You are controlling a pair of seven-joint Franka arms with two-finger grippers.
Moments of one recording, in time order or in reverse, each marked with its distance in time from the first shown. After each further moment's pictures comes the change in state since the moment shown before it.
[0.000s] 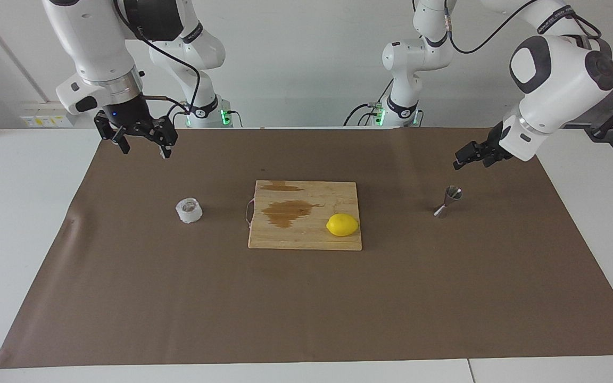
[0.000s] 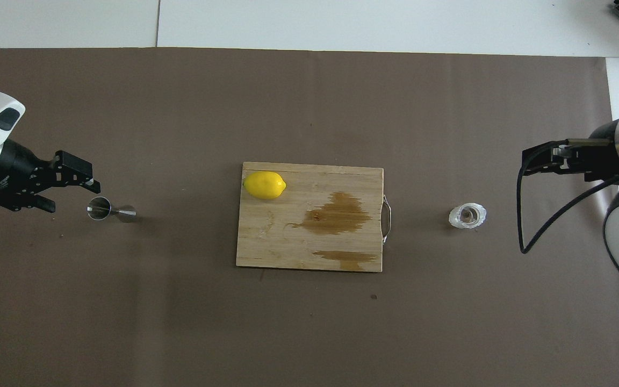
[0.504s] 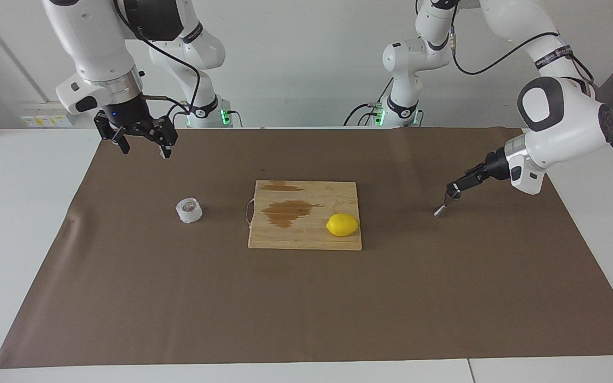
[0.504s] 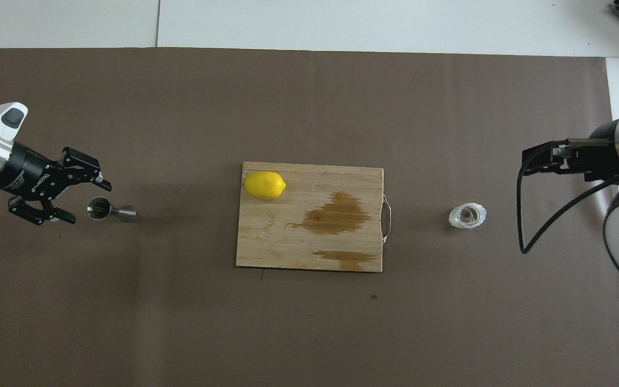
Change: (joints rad) left arm 0.069 0.101 0.001 0.005 -0.143 -0.063 -0.179; right arm 0.000 0.000 0.000 0.000 0.000 0.000 0.000
